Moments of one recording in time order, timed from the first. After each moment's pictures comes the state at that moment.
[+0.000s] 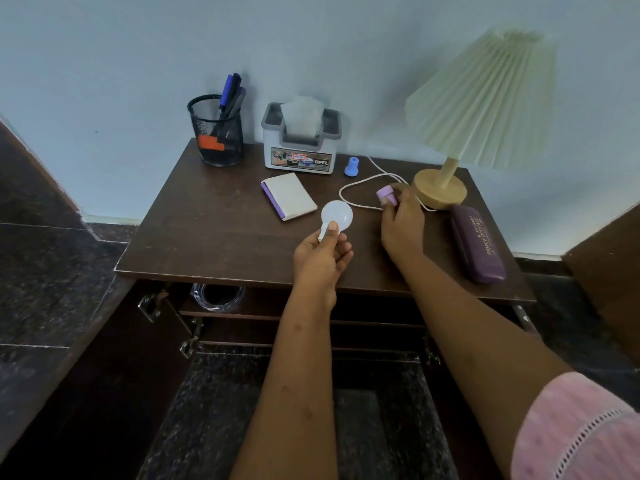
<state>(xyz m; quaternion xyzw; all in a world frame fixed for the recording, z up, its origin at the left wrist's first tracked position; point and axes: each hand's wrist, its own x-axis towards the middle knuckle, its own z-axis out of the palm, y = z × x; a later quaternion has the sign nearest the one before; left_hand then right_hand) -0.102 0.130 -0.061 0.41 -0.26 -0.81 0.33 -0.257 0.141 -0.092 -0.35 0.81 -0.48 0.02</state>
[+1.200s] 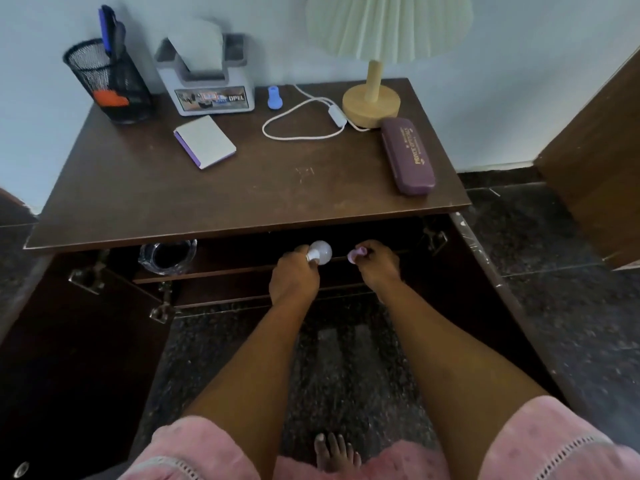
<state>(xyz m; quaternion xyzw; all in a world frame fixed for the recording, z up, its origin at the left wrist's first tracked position) -0.116 0.208 -0.173 0.49 -0.81 -0.33 0.02 -0.242 0.287 -0.210 -0.18 0.87 -0.36 0.27</state>
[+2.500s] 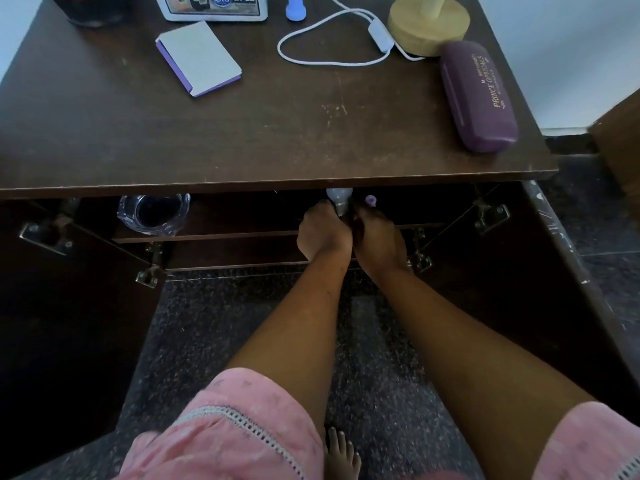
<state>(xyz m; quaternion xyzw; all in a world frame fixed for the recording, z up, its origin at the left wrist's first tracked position) -0.169 0.192 -0.227 0.59 -0.73 -0.33 0.09 -0.224 0.258 -0.246 -0.42 0.86 -0.25 0.13</state>
